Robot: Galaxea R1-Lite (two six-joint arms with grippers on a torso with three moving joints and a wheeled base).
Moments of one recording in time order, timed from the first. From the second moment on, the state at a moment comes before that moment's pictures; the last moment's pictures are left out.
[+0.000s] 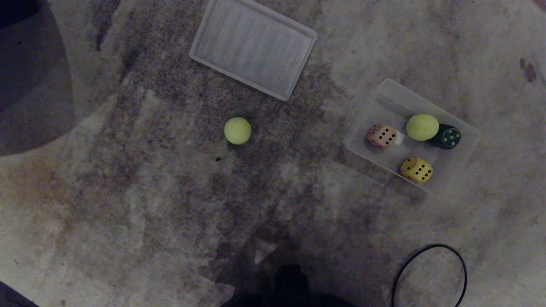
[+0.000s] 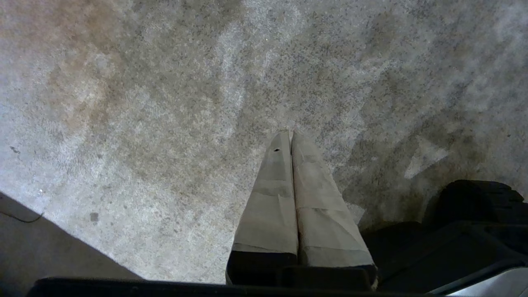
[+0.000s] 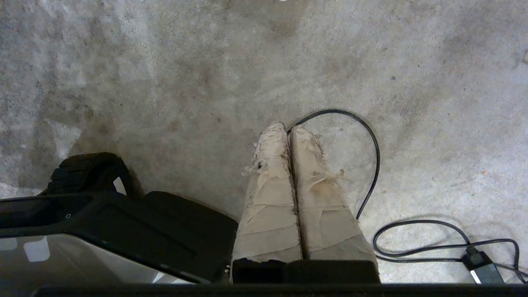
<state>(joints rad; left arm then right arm) -0.01 0.00 0.00 0.00 0.04 -0.02 0.01 0.00 -0.06 0.14 -0.01 0.08</state>
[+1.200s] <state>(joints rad) -0.01 0.00 0.00 0.00 0.04 -0.03 0.01 0.00 -0.06 0.14 -0.01 0.08</state>
